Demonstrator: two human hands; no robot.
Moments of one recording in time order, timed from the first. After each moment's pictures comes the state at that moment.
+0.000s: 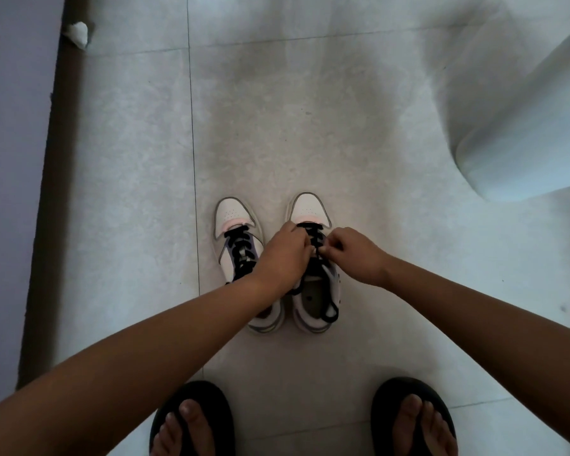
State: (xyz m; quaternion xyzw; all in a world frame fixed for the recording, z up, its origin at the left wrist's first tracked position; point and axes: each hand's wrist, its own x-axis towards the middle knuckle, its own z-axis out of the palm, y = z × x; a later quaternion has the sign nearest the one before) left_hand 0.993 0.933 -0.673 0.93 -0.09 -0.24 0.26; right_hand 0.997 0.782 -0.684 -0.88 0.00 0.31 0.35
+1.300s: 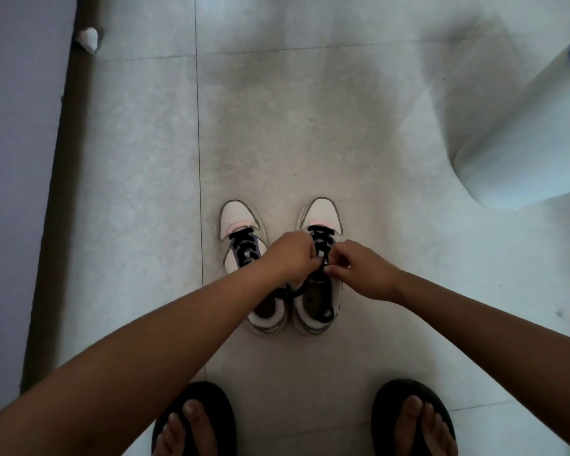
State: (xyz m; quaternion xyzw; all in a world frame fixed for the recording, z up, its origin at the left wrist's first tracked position) left_hand 1.008 0.933 -0.667 0.90 -0.10 -0.35 0.24; right_hand 0.981 0.776 -0.673 -0.89 -0.08 0.32 0.32
